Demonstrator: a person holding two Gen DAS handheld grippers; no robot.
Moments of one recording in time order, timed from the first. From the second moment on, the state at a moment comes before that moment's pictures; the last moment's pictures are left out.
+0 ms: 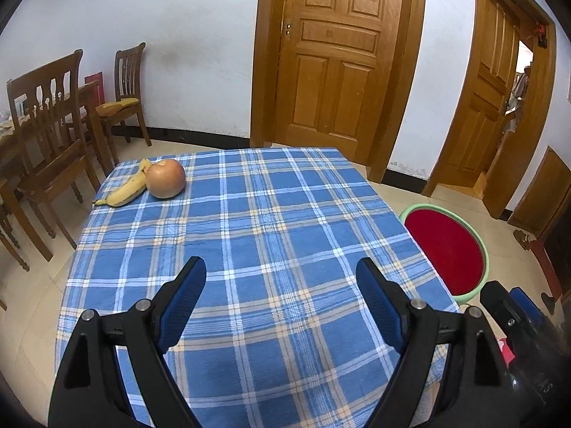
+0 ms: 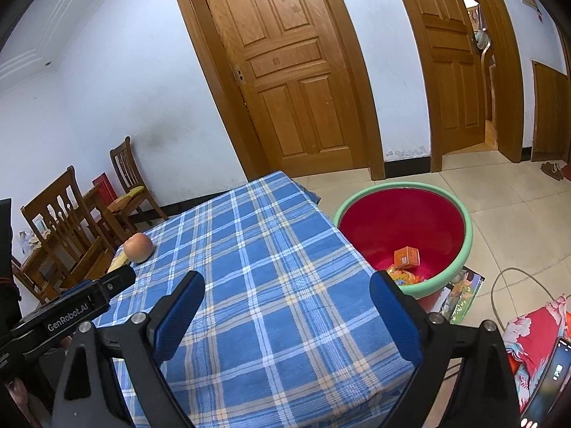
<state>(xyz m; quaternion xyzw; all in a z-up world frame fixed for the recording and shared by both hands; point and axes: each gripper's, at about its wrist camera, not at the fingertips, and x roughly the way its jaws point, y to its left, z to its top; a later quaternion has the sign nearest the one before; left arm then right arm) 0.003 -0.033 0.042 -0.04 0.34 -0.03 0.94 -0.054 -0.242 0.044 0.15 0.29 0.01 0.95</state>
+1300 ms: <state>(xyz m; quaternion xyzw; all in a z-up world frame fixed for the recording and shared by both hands) -0.001 -0.033 0.044 -0.04 0.33 -0.03 0.94 -0.057 -0.242 0.046 0.15 0.29 0.01 0.95</state>
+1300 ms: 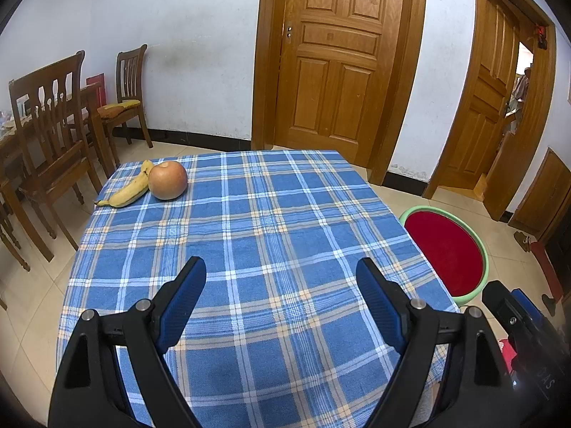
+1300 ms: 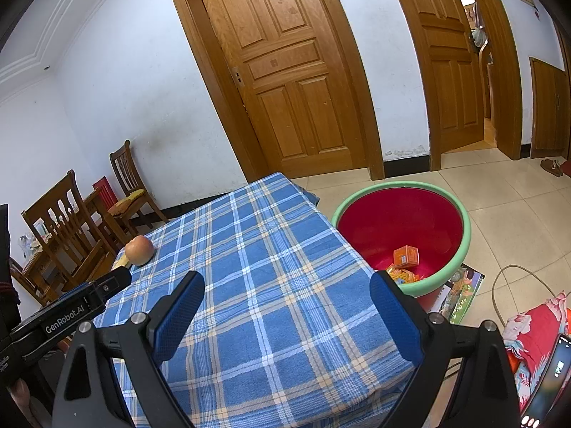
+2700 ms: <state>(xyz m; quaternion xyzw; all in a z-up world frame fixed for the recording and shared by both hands) -0.003 -0.035 0.046 -0.04 0.33 -0.03 0.94 -0.058 -0.244 0.045 0.15 0.29 0.01 0.95</state>
